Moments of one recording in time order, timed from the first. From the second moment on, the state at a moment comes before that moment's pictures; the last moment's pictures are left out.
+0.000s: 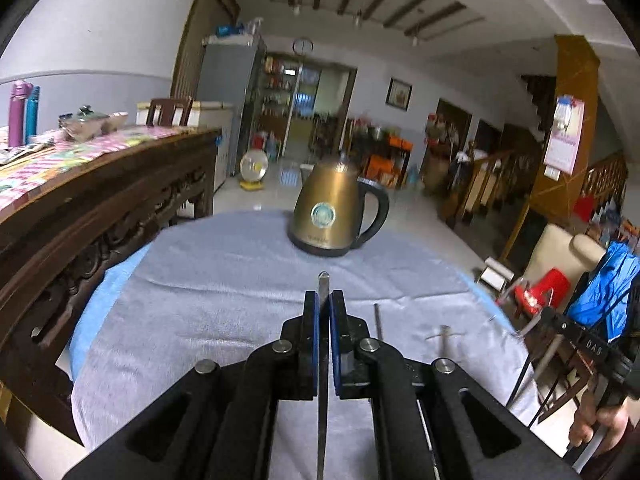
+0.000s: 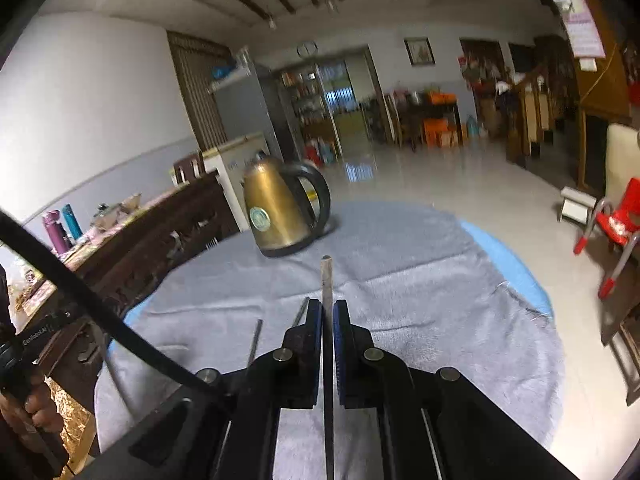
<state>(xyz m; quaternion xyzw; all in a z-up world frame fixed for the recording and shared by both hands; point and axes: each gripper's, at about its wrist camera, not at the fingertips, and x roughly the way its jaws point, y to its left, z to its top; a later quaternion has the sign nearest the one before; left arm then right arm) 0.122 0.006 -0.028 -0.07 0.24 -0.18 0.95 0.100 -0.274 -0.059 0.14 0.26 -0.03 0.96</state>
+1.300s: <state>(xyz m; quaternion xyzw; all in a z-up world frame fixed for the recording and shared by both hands) 0.032 -0.008 0.042 -0.14 0.13 -0.24 0.95 -0.036 -0.184 0.055 0.09 0.08 0.06 0.99</state>
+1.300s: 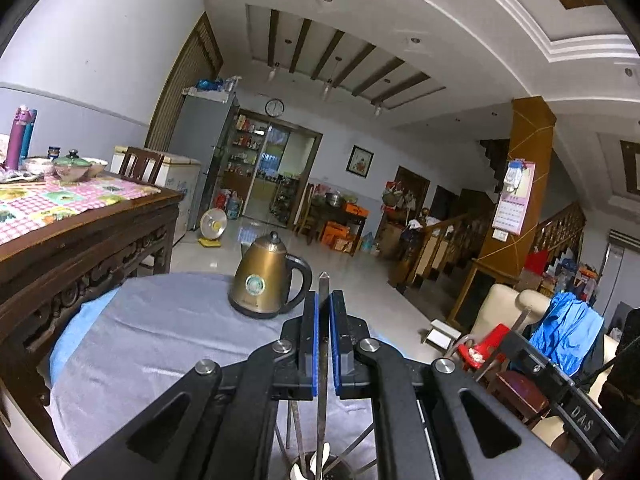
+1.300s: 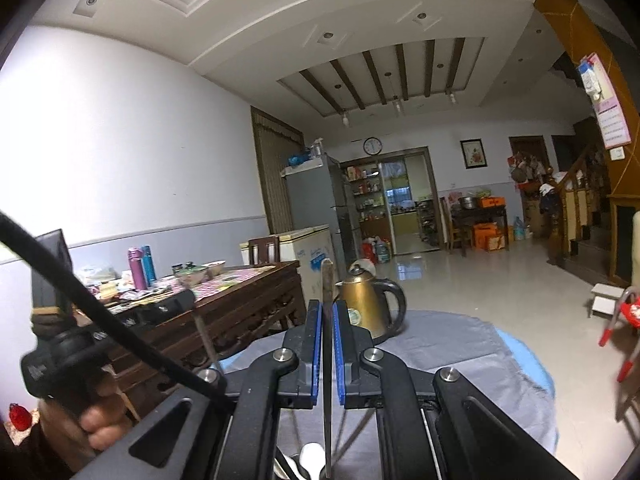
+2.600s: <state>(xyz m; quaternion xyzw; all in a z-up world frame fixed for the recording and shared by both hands) 0.034 -0.030 -0.004 -0.07 0.22 -0.20 0.95 -0.004 -0.165 -0.012 0.12 0.20 0.08 0.97</state>
